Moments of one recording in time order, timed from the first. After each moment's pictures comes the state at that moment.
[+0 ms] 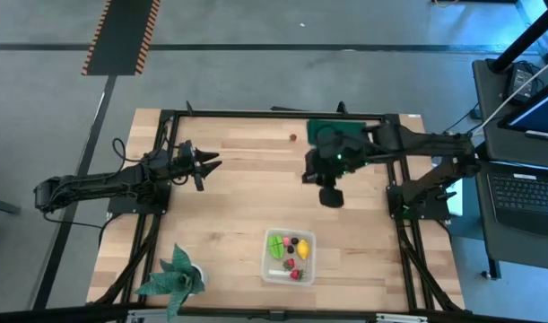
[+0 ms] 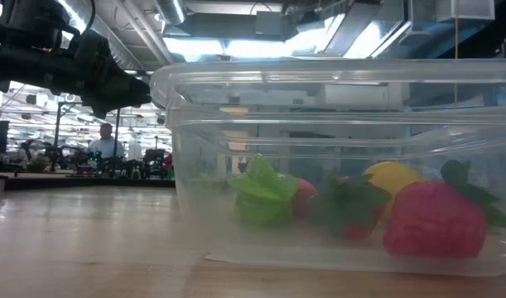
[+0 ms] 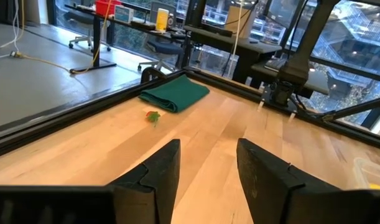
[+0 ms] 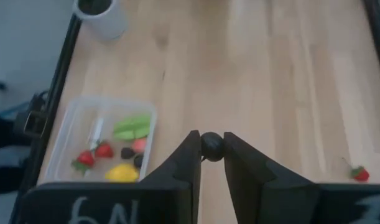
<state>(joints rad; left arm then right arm) 0.33 0.40 0.05 0.26 -0.07 -0.26 0.07 1.52 1.73 -1.05 -0.03 0.02</state>
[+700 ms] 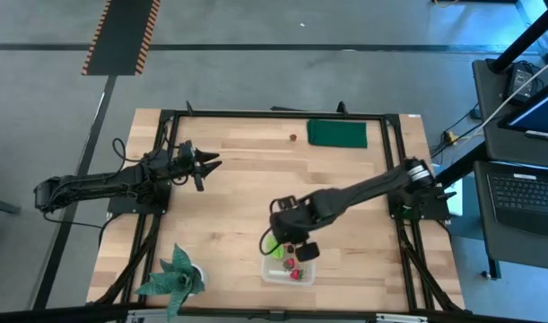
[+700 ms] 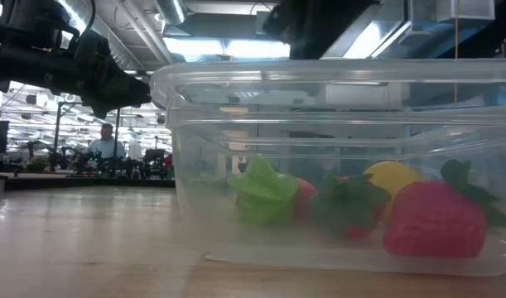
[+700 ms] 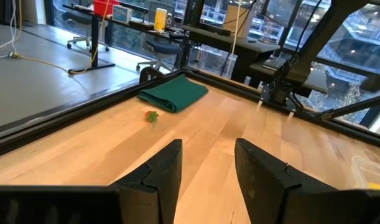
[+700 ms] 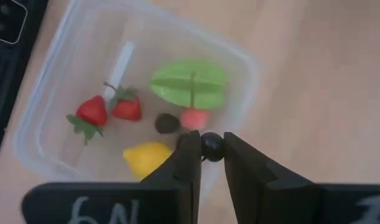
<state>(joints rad) 0.33 0.40 0.05 0.26 -0.06 -0.25 0.33 1.95 1.73 -0.98 -0.01 -0.04</state>
